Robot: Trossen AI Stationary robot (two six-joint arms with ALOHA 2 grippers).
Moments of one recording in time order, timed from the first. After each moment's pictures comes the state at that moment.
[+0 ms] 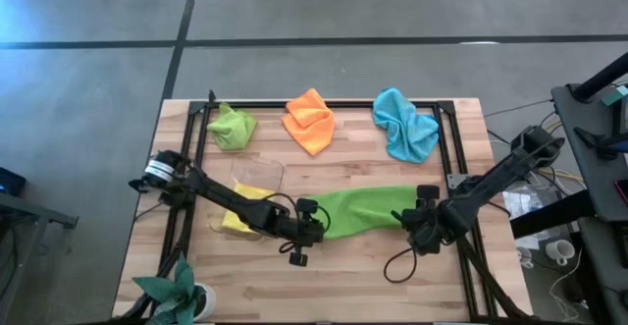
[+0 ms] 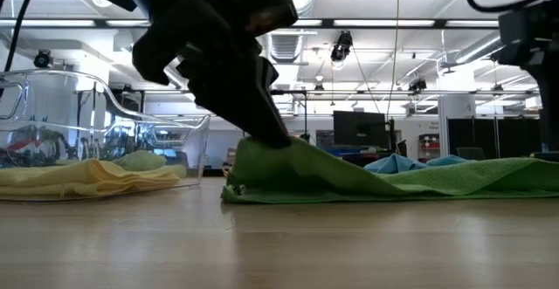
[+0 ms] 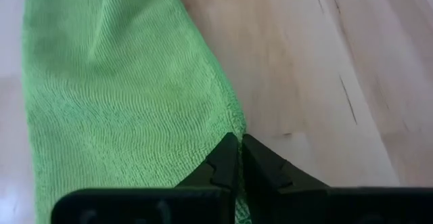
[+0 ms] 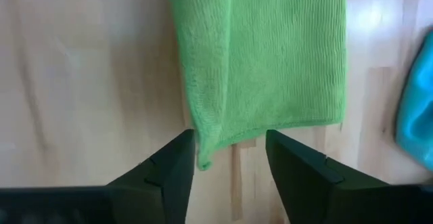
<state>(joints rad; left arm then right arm) -0.34 1.84 1.14 -0.15 -0.20 -0.07 0.68 1.36 0.81 -1.11 0.26 0.72</state>
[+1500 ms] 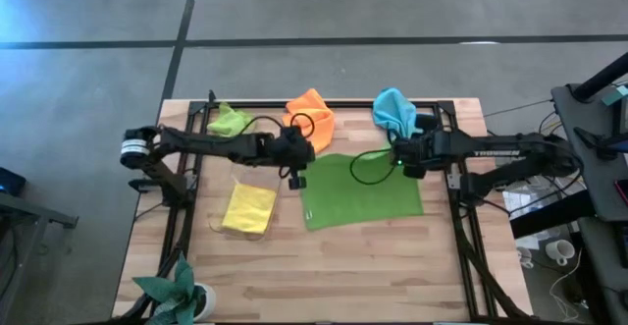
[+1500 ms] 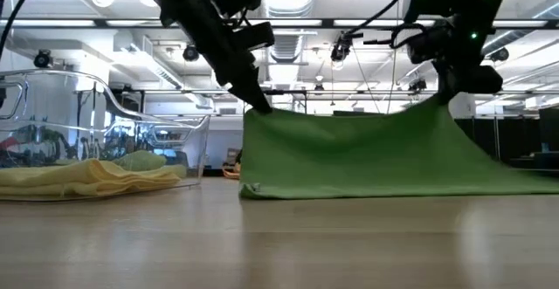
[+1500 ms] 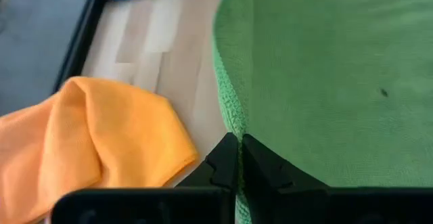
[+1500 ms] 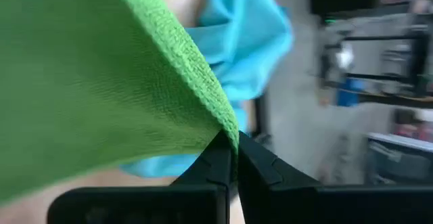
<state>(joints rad) 0.15 1.59 1.08 -0.27 -0.17 0.19 -0.14 1.19 0.86 -1.09 0.72 -0.06</state>
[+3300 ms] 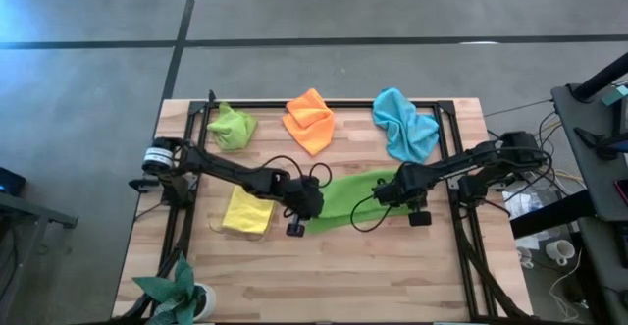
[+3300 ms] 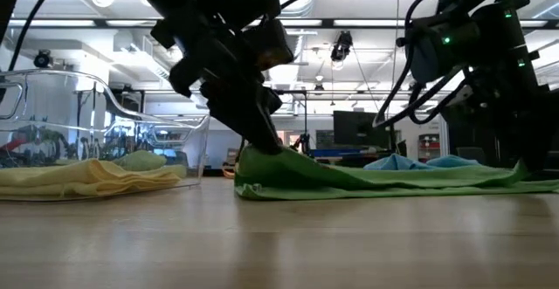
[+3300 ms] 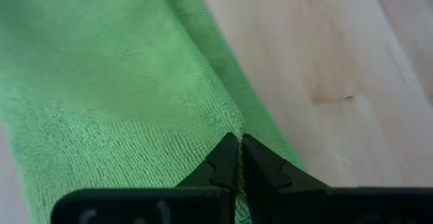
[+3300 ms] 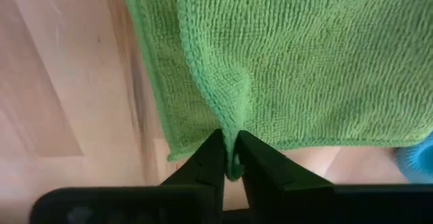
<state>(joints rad) -0.08 1.79 1.07 -0.17 0.15 0.12 0.11 1.54 0.78 -1.11 0.05 0.07</state>
